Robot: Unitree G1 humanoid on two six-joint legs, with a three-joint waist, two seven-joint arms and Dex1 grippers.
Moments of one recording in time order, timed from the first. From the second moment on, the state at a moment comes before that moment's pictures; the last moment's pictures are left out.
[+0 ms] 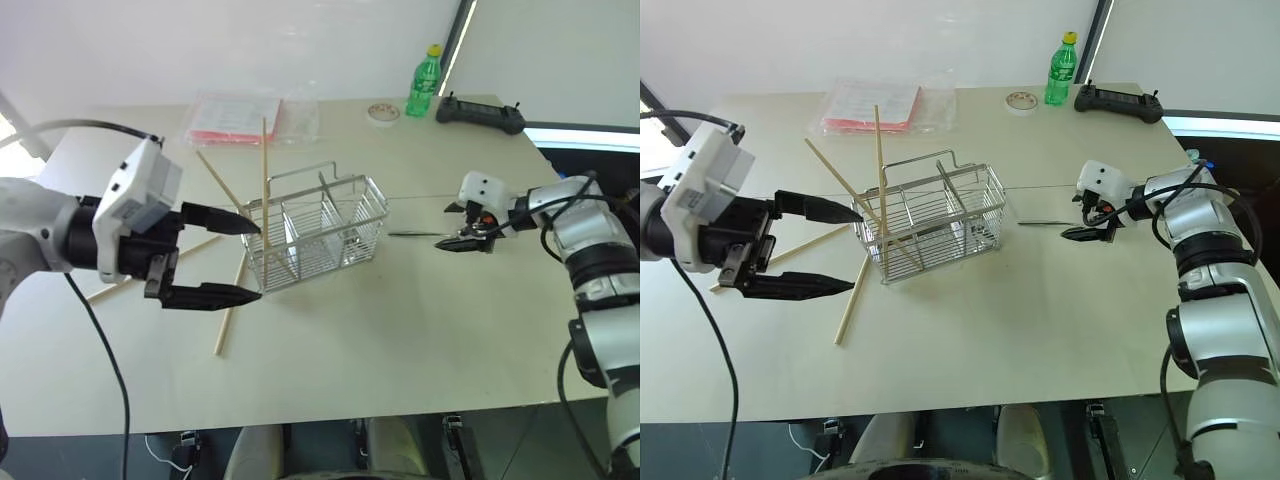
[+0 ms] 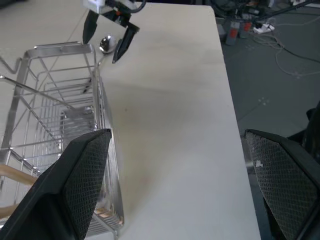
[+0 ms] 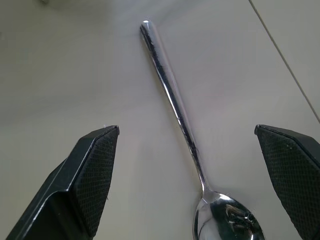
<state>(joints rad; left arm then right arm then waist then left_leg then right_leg) -0.52 1.11 0.22 -0.51 -0.96 0.92 -1.16 -1.03 -0.76 0.27 1.05 -0.12 -0.04 1.23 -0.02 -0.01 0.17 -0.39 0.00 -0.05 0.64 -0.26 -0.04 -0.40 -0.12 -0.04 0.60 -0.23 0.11</state>
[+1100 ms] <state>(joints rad) -0.63 1.09 0.18 -0.47 -0.99 0.92 -1.11 -1.06 -0.70 0.25 1.19 -0.22 -0.14 1.23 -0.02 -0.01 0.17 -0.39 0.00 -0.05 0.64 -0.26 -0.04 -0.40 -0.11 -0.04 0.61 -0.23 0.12</state>
